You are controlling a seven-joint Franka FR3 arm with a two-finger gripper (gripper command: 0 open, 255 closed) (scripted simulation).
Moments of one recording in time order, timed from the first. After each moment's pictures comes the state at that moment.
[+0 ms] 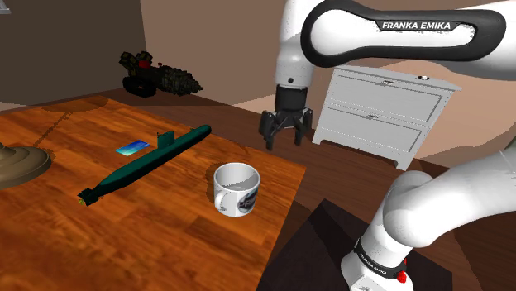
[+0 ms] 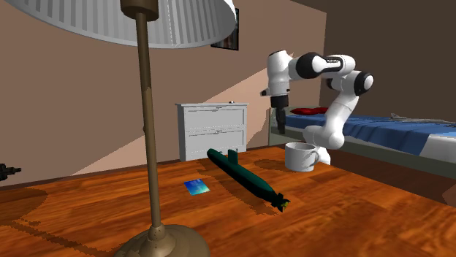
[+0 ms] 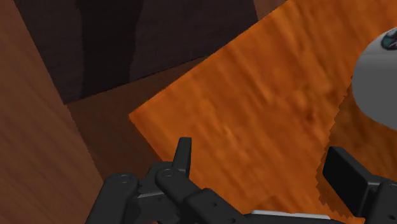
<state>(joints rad) 0.00 -0.61 0.26 -2.29 0.21 1.61 0.58</state>
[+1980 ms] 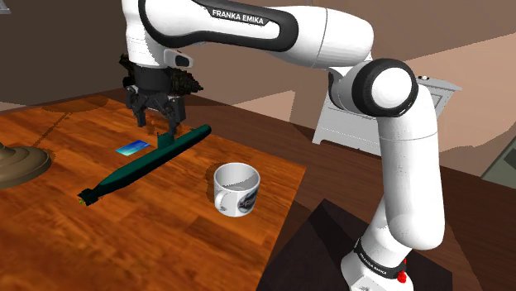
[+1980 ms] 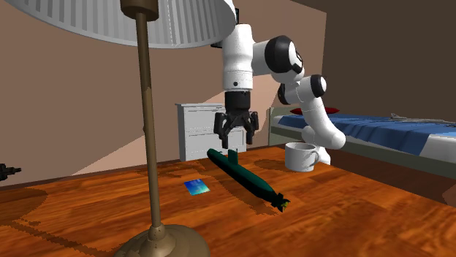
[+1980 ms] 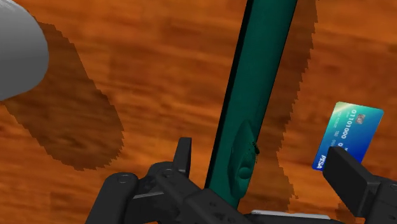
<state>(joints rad) 0.13 0.47 0.58 -1.15 -0.22 1.59 1.81</state>
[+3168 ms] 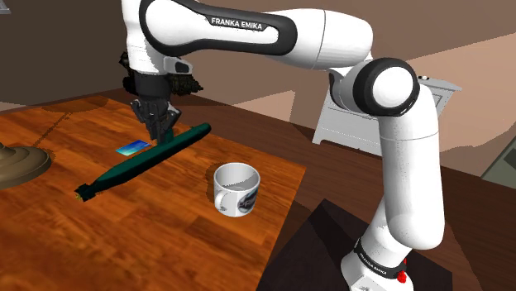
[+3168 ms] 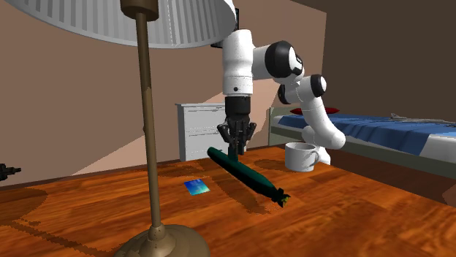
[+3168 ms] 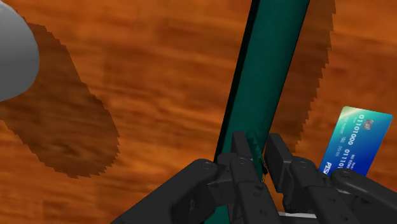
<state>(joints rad) 0.12 0.46 0.58 -1.20 -0.21 1.63 1.81</state>
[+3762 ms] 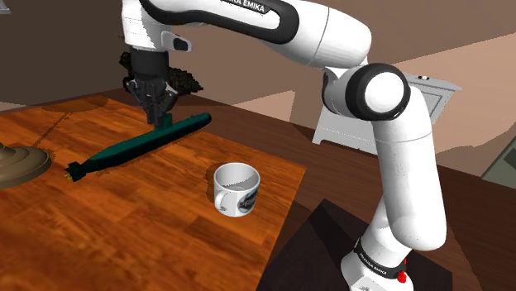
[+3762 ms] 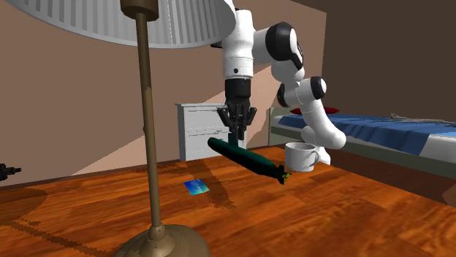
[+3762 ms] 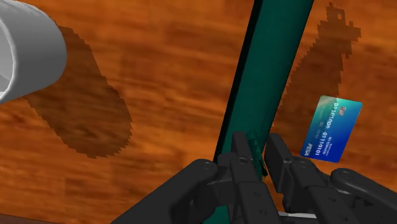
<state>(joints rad) 0.18 0.52 0.57 -0.98 -0.24 1.47 1.81</state>
